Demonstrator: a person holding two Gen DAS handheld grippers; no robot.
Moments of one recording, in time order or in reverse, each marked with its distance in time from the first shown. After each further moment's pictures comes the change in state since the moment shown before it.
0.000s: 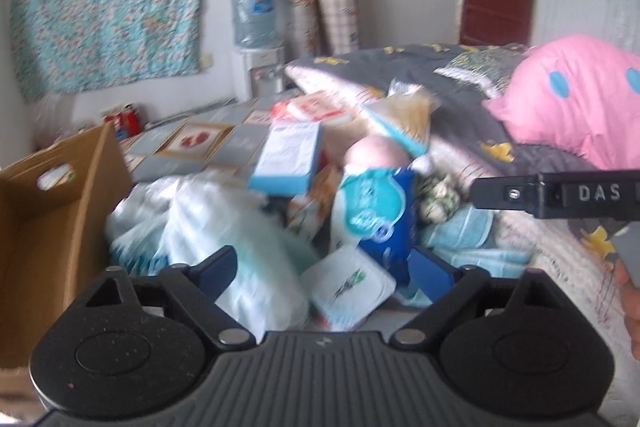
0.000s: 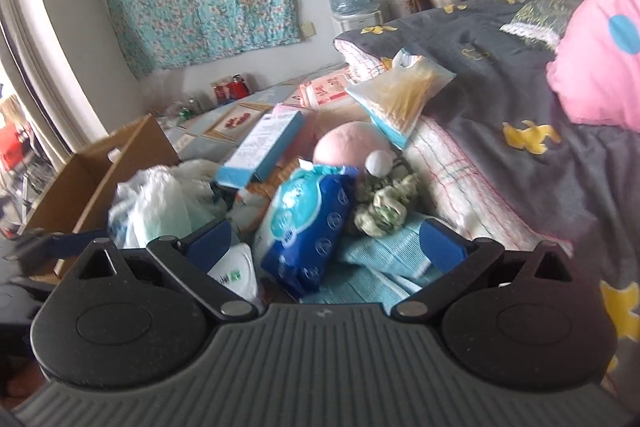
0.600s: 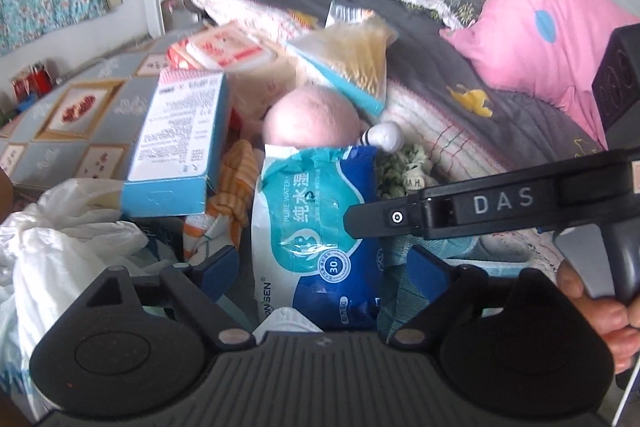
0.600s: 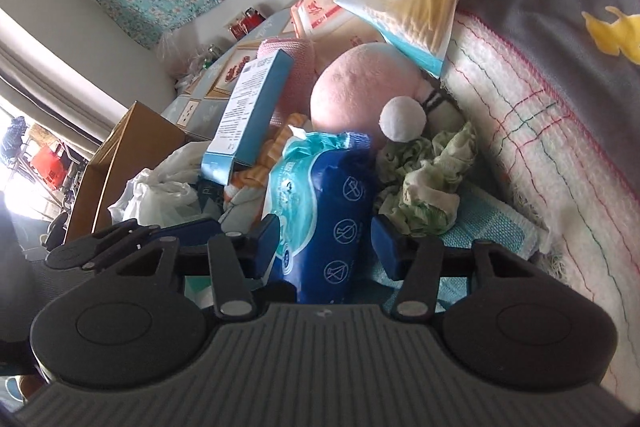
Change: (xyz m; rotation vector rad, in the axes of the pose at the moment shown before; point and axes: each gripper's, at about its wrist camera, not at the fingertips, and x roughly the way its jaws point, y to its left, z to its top) left arm 0.133 -0.013 0.041 0.042 0.322 -0.225; right arm 0.134 -0.037 0.022 0.230 0.303 0.146
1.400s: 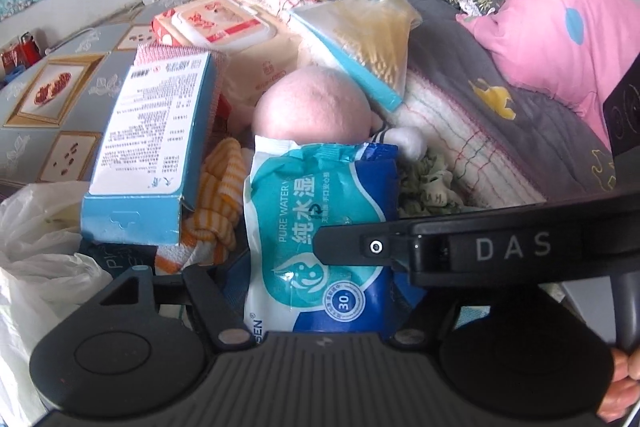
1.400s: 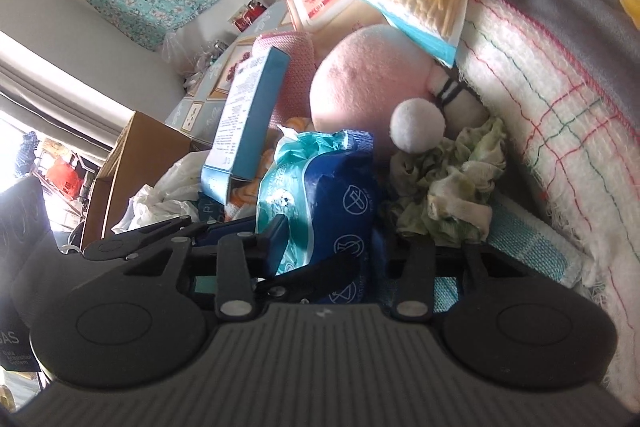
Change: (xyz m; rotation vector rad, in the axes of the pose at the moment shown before) left arm 0.036 0.009 0.023 -0.033 0.049 -0.021; right arm 0.026 -0.005 0.016 0.065 0.034 0.057
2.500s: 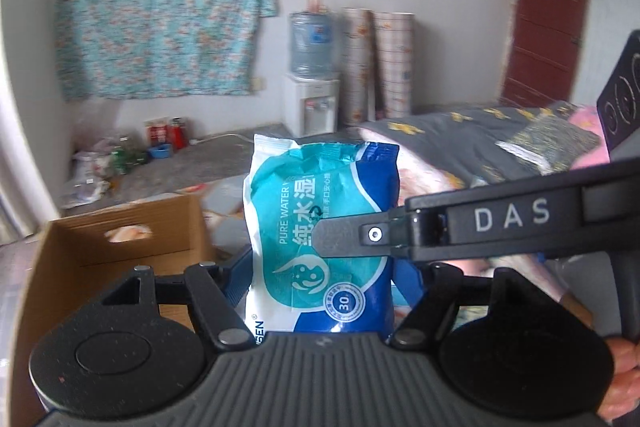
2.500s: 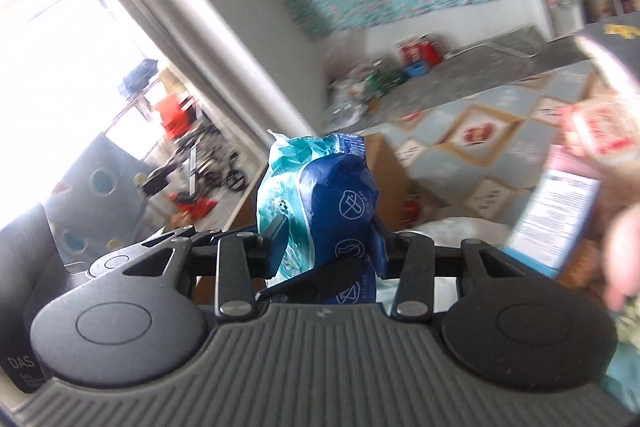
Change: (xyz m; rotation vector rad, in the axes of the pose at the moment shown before) left arm -0.246 0.074 -0.031 -0.174 -0.402 0.359; right arm -0.071 0.283 -0.008 -0.431 -0.033 0.312
